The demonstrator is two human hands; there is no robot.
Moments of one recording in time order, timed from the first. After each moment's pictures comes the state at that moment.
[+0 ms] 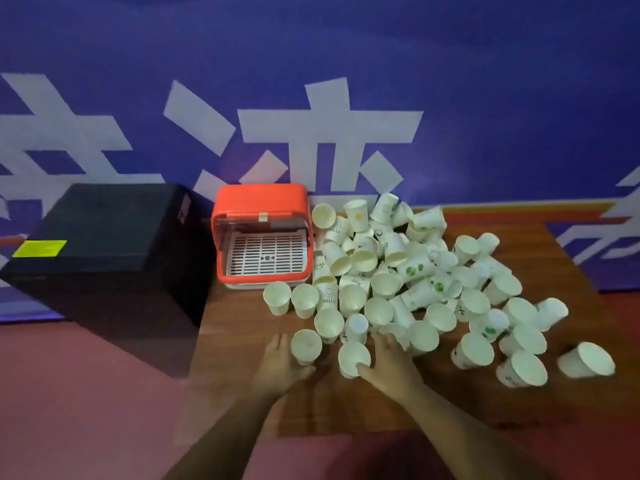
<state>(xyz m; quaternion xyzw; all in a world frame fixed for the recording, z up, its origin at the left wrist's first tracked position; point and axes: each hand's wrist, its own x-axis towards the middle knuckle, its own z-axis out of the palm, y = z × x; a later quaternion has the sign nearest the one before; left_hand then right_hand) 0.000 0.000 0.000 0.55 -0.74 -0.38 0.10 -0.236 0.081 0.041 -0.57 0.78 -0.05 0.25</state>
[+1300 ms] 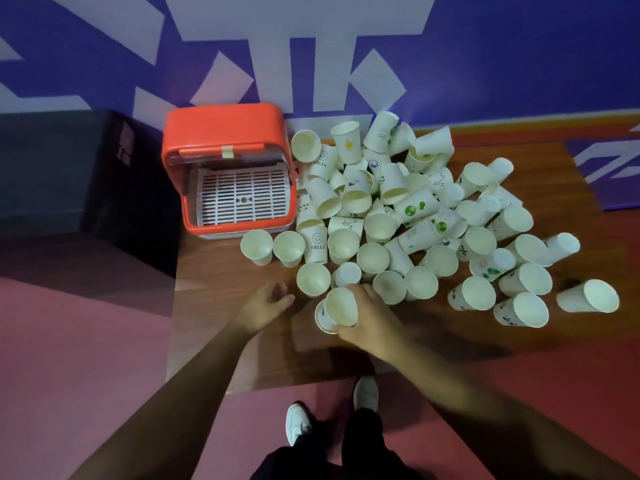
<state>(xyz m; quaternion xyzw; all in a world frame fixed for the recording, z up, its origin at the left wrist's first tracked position) -0.002 -0.053 -0.033 0.54 -0.62 -0.56 0.08 -0.229 0.063 0.024 -0.59 0.72 -0.16 0.32</state>
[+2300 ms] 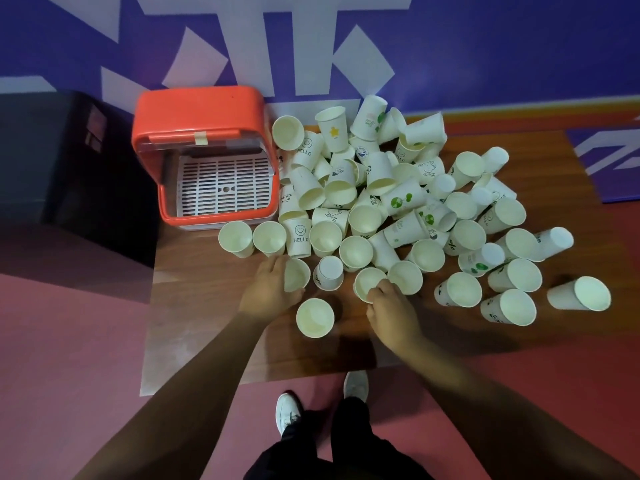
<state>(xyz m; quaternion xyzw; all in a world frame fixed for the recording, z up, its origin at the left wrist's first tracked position) -0.069 -0.046 -0.033 0.53 -0.79 -0.30 0.08 -0.300 0.079 -0.021 -0.63 0.77 -0.01 0.13</state>
